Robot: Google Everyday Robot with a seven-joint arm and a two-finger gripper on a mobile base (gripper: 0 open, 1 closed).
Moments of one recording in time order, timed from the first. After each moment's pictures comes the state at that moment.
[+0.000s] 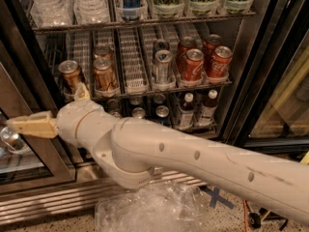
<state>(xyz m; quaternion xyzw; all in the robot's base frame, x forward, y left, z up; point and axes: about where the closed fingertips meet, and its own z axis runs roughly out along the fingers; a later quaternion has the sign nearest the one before) 0.493 0.237 0.893 -0.29 0.66 0.34 0.60</state>
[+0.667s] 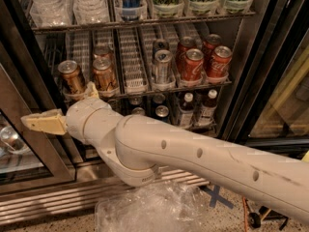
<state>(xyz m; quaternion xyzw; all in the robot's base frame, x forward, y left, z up) 0.513 0.218 0.882 -0.29 0.68 0.30 0.60</state>
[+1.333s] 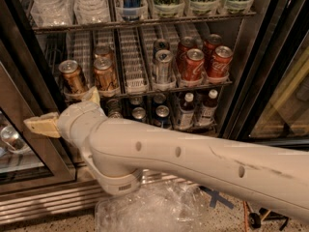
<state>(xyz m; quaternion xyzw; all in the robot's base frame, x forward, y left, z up) 0.517 0.219 0.862 -0.28 0.73 0.22 0.58</state>
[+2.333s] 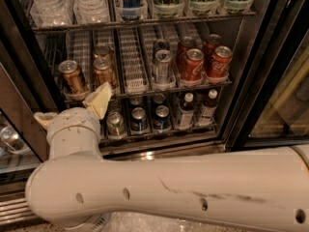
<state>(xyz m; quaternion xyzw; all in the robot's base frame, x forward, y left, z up) 0.508 0.187 0.886 -0.20 0.73 0.02 0.65</state>
